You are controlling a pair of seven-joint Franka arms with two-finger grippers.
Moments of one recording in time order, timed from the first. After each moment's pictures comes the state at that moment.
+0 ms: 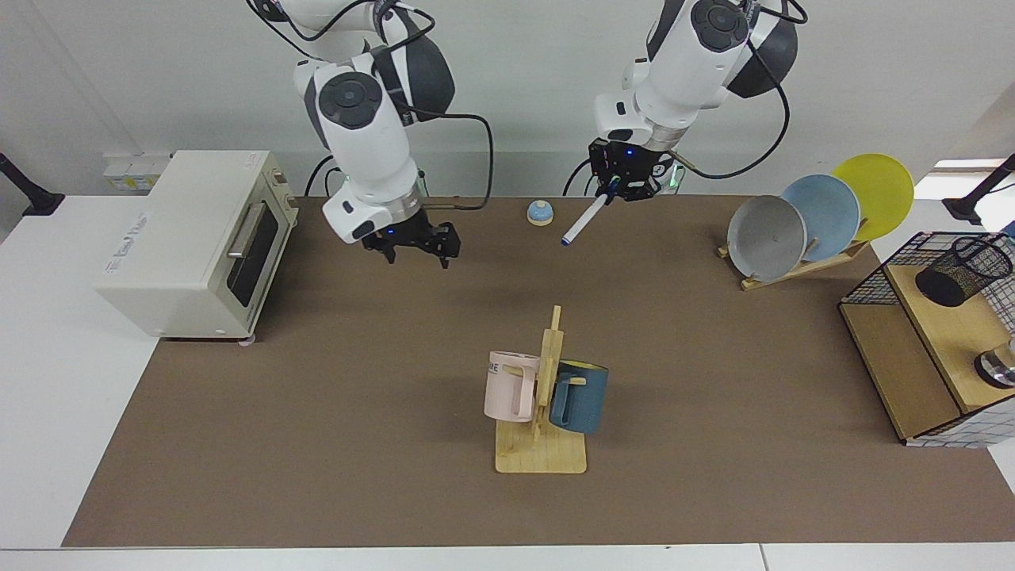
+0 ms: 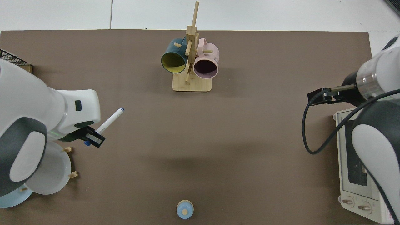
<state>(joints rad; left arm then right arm) -0.04 -0.07 -0.18 -1.77 -0.01 1.57 0.35 -0.19 0.05 0.34 -1.54 -0.08 1.60 0.09</state>
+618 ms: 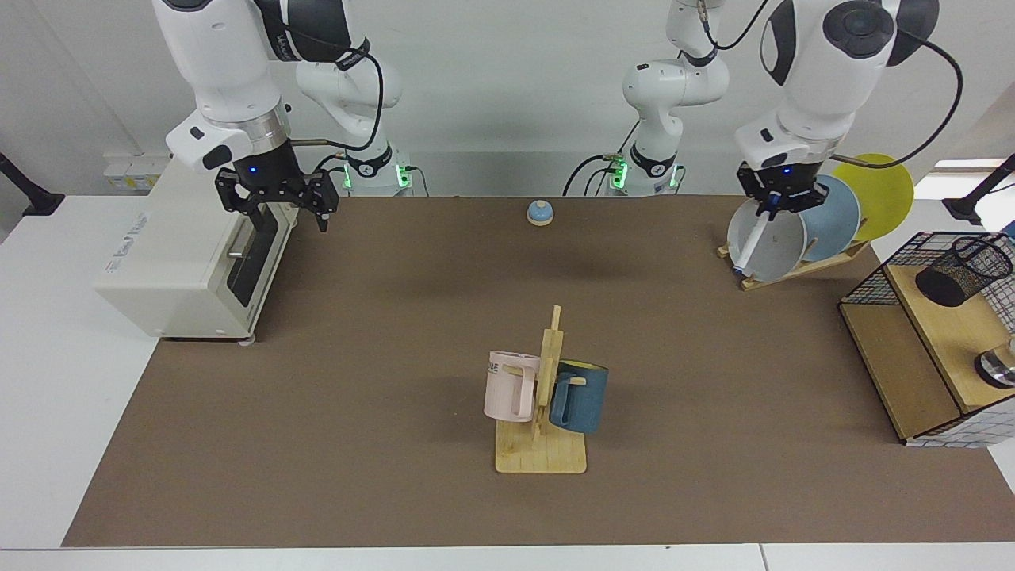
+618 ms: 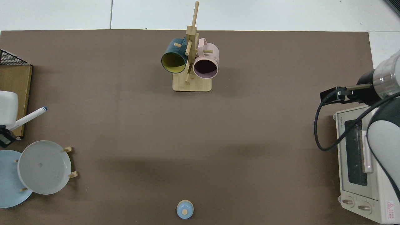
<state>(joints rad) 0.14 -0.07 -0.16 -1.71 0.35 1.53 0.75 -0.24 0.04 0.34 -1.55 -0.08 1.59 0.08</state>
